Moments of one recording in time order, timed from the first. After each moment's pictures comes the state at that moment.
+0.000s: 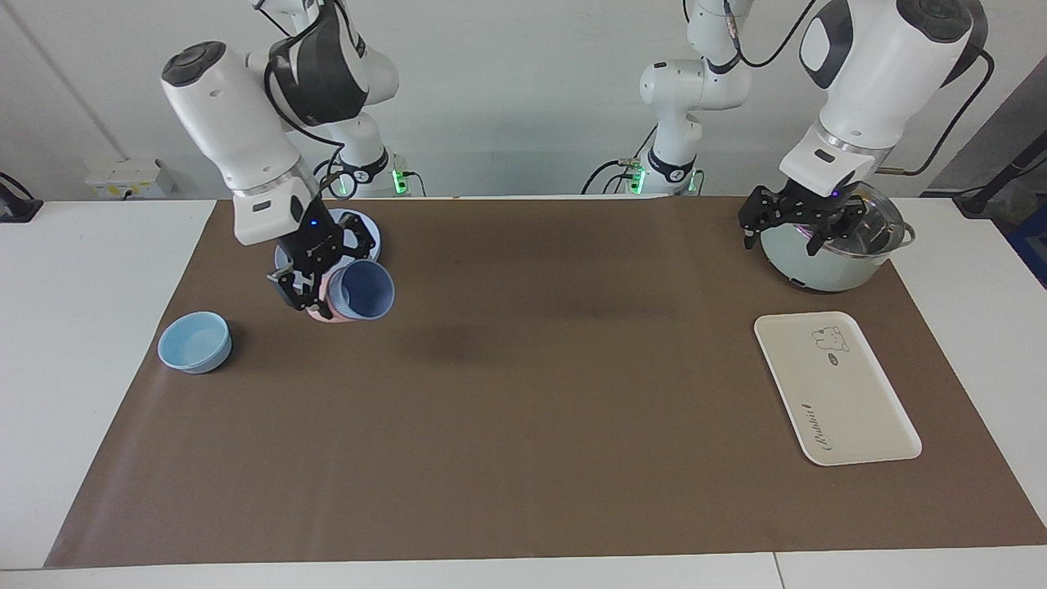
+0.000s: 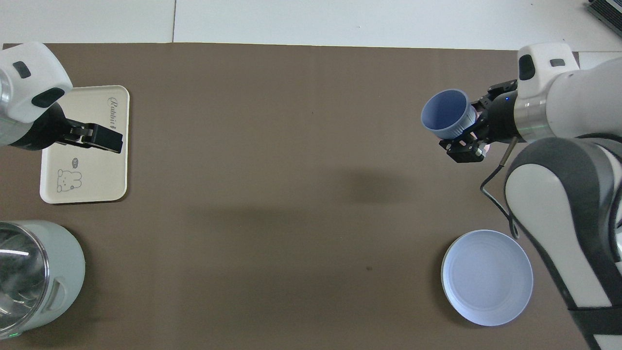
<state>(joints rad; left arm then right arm) -0.11 0.04 -0.05 -1.57 -0.02 1.65 0.05 0.32 0.07 -0.15 -1.72 0.20 1.98 -0.86</state>
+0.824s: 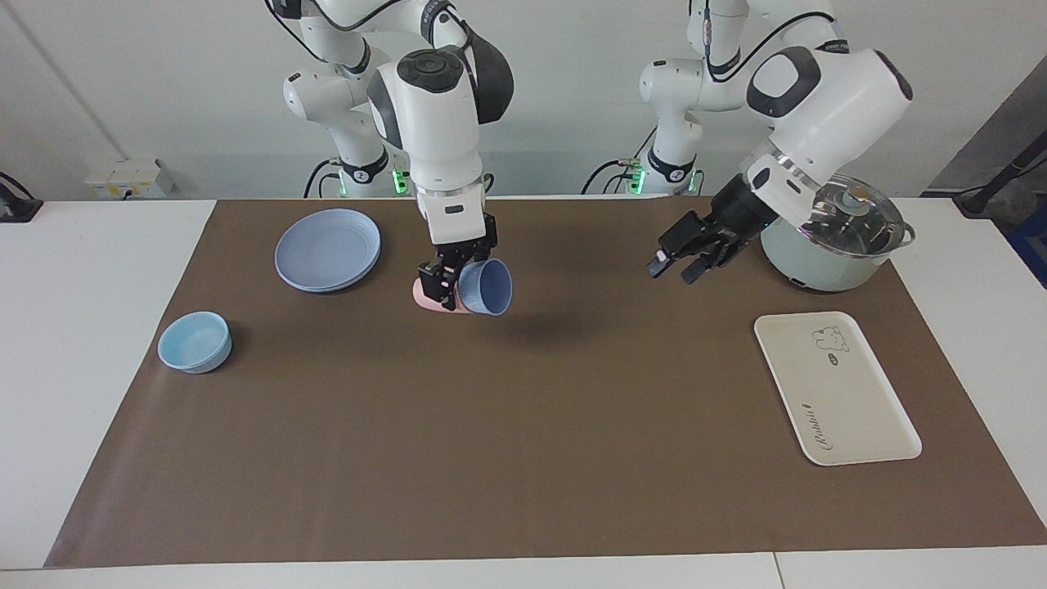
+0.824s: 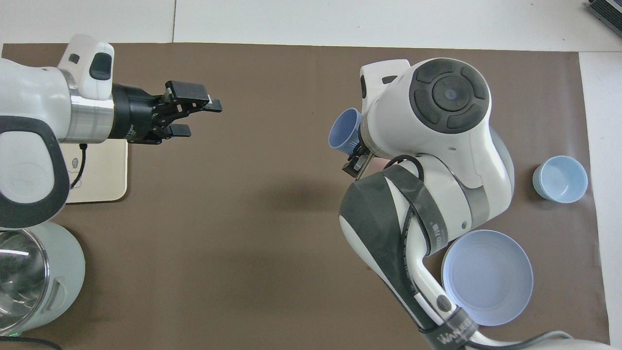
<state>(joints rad) -0.23 0.06 -0.05 -1.78 -0.65 2.13 -0.35 0.58 0.26 -0.15 -1.51 0.01 1.90 -0.50</state>
